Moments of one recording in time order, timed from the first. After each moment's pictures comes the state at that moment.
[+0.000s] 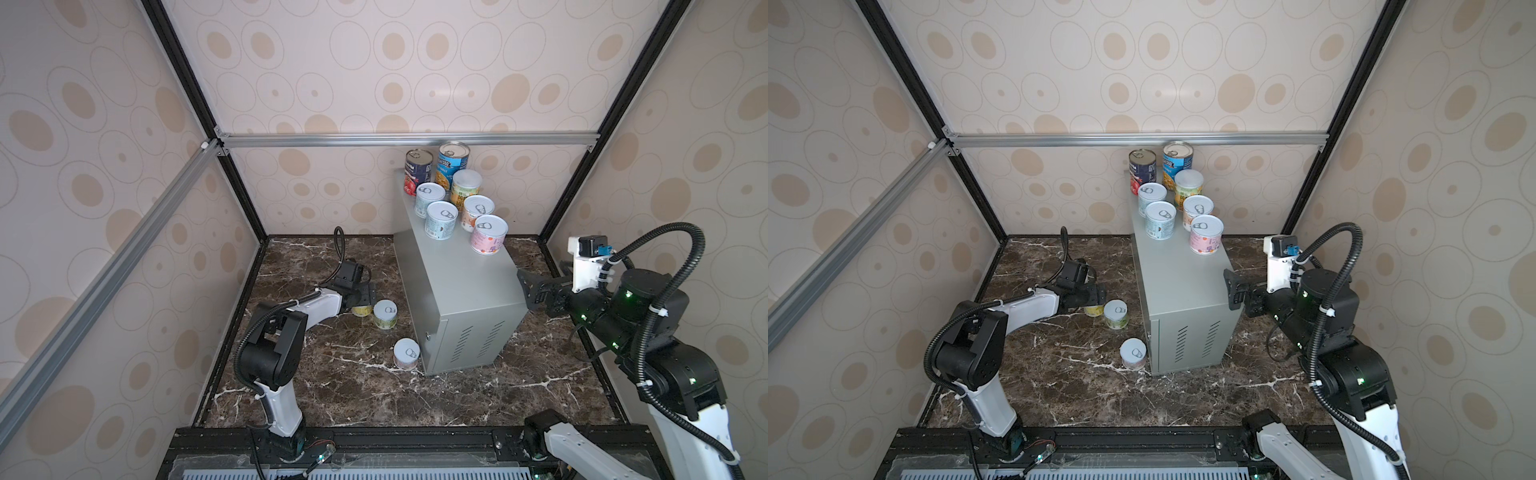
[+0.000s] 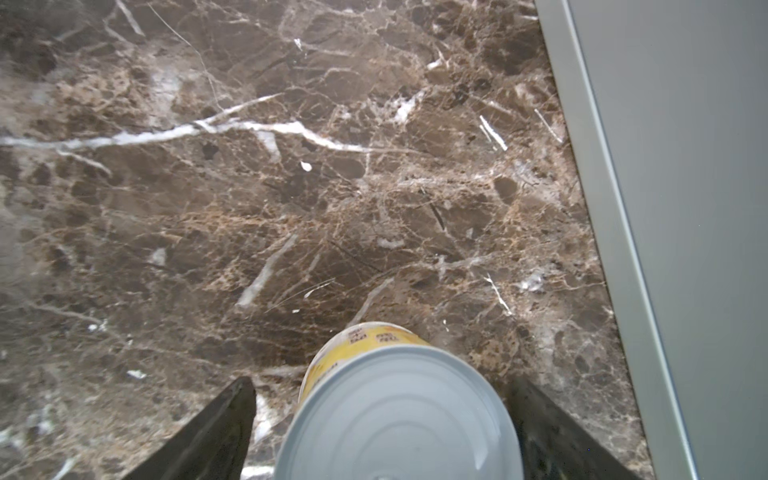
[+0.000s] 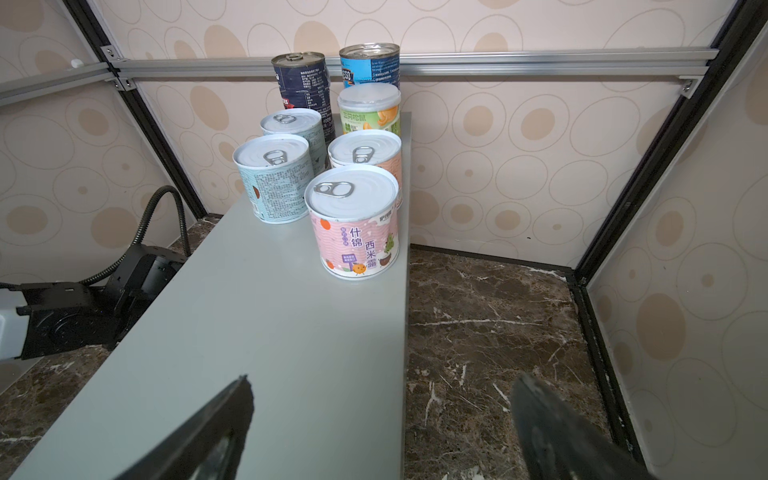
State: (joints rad) left arm -0.36 1.80 1.09 -0.20 -0.10 -0.40; right arm 0.30 0.82 1.43 -0.87 0.03 0.06
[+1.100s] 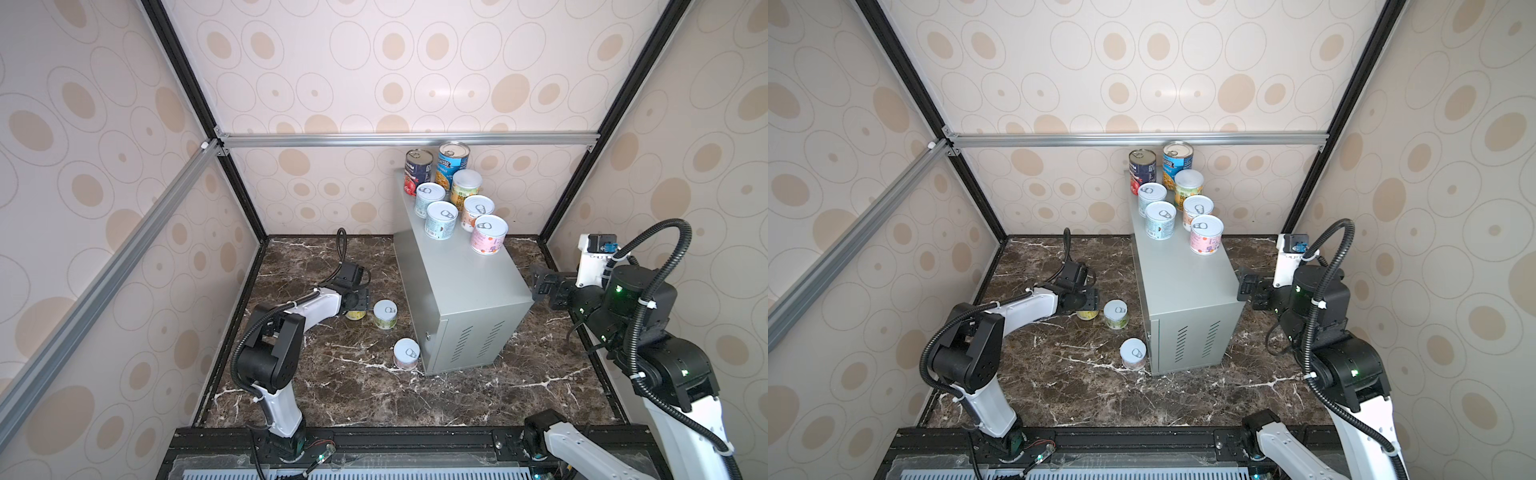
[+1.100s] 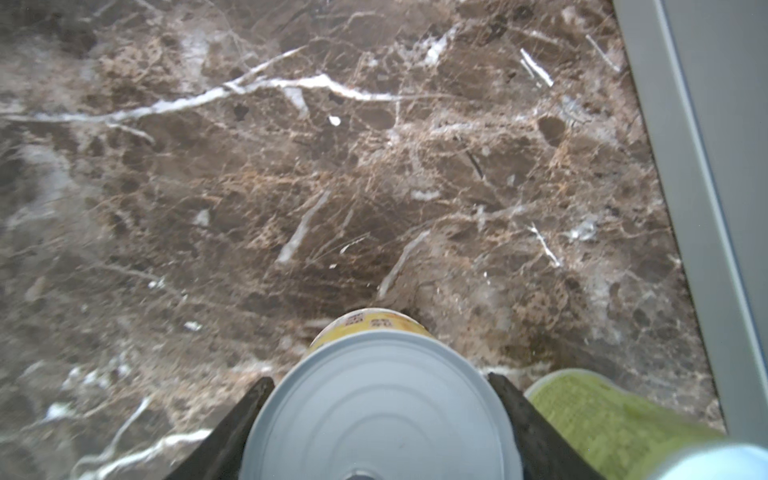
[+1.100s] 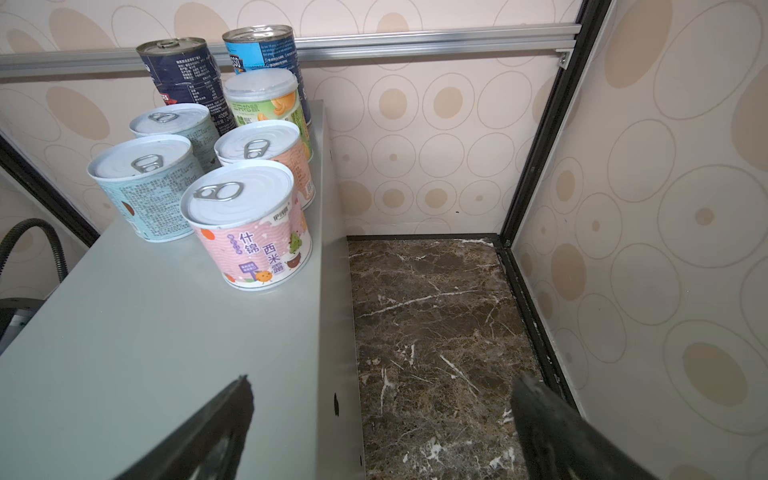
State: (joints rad) left arm -0.36 1.75 1.10 -0.35 -0.14 -0.32; right arm 0.30 0.84 1.43 -0.90 0.27 0.13
